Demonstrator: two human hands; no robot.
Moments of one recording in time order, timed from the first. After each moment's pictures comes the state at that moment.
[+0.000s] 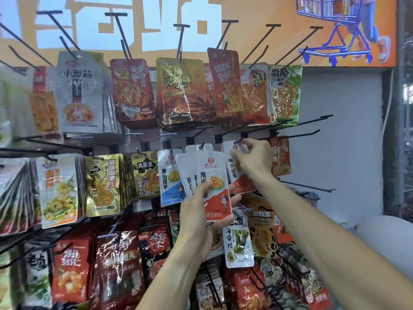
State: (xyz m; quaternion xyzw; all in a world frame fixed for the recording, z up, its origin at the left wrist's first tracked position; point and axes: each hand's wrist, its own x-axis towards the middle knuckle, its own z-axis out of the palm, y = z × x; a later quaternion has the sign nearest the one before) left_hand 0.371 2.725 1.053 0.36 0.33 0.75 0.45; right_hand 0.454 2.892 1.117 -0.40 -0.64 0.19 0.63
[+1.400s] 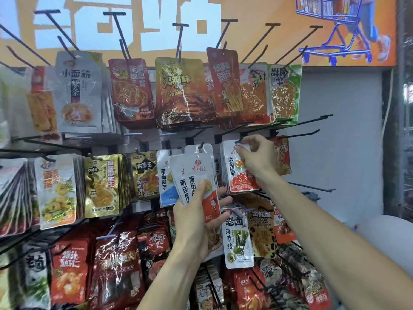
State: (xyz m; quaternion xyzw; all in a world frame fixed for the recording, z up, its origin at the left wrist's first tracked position) left_hand 0.370 2.728 1.052 0.35 0.37 0.78 0.36; right_hand 0.462 2.905 1.114 -0.32 -0.62 0.25 0.67
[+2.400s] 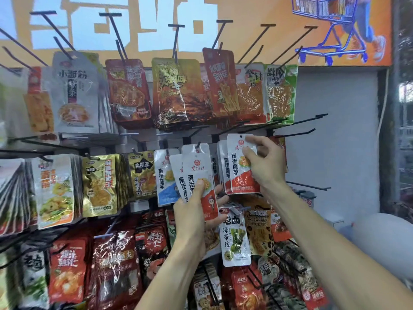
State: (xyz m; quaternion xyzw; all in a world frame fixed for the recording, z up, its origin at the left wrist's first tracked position) left_hand 0.372 2.736 1.048 0.34 0.38 0.78 0.35; right_hand 0.484 2.867 1.098 -0.25 -0.58 0.34 0.70
